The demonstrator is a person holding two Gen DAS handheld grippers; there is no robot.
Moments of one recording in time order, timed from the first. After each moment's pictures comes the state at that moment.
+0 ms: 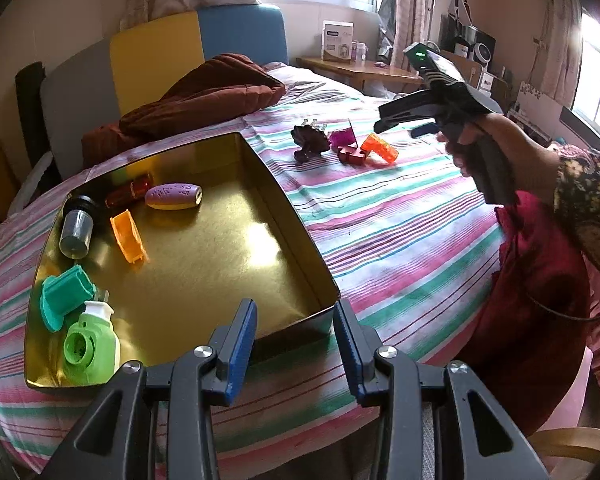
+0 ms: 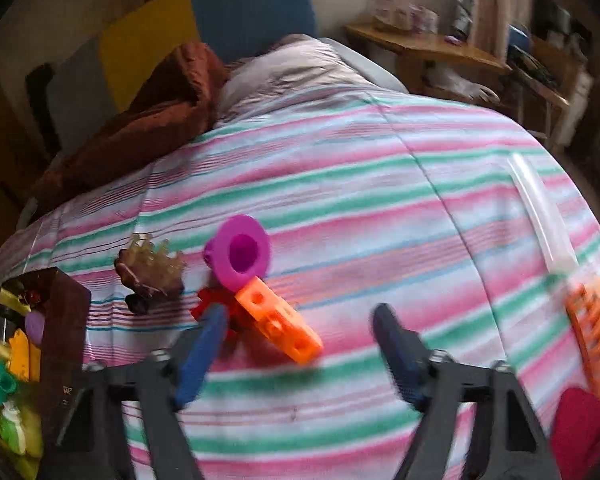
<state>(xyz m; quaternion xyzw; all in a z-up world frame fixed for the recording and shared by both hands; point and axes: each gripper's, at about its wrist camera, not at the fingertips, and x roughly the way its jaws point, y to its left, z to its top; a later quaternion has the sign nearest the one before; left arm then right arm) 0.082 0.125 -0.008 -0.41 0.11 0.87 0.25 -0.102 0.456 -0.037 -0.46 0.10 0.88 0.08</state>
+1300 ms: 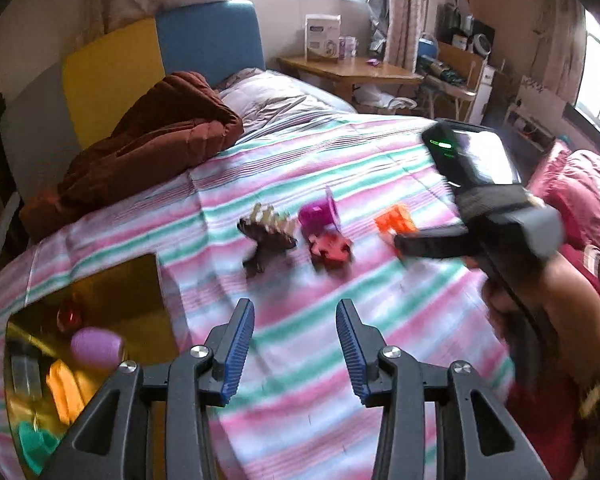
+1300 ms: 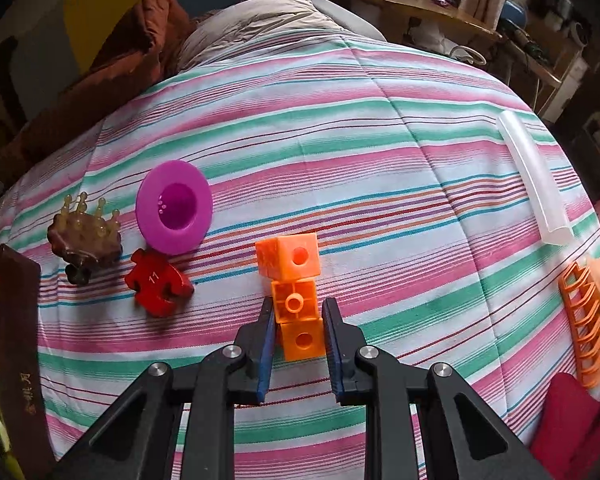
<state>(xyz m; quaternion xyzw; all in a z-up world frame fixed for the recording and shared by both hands) -0.066 0.271 0.013 -0.42 0.13 0.86 0.25 -0.106 0.482 -0.069 -0.54 0.10 0.83 0.12</state>
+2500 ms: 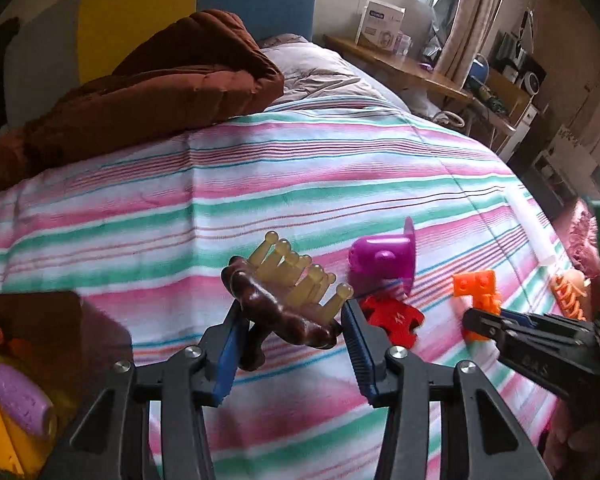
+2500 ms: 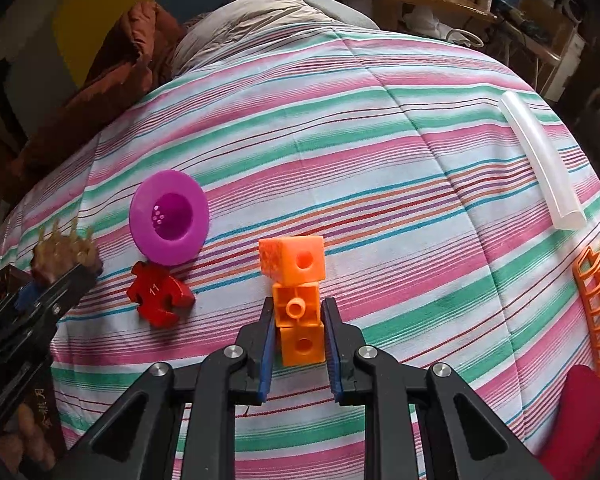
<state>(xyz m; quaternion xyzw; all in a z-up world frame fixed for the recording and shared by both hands) -0.163 0.281 -0.054 -0.47 0.03 0.85 0.23 -0.113 0.478 -0.070 -0.54 0.14 0.82 0.11</state>
